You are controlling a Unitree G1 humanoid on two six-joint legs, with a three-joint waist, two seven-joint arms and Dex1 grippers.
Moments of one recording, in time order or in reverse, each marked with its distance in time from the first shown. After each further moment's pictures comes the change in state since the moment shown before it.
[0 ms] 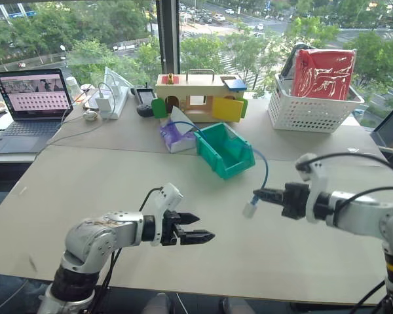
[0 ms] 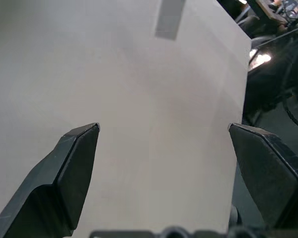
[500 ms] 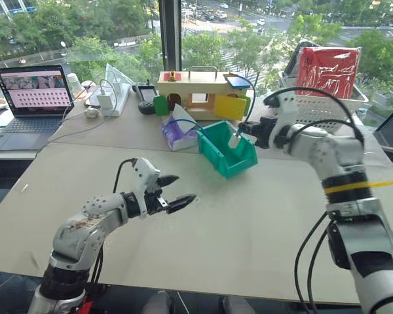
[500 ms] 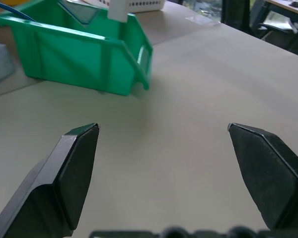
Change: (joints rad) left arm 0.000 -0.026 0.063 0.077 0.238 -0.435 0.112; right arm -0.537 0.234 0.363 0.730 -0.795 -0.519 0.409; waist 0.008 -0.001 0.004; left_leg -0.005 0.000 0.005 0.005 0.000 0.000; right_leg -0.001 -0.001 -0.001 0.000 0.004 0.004
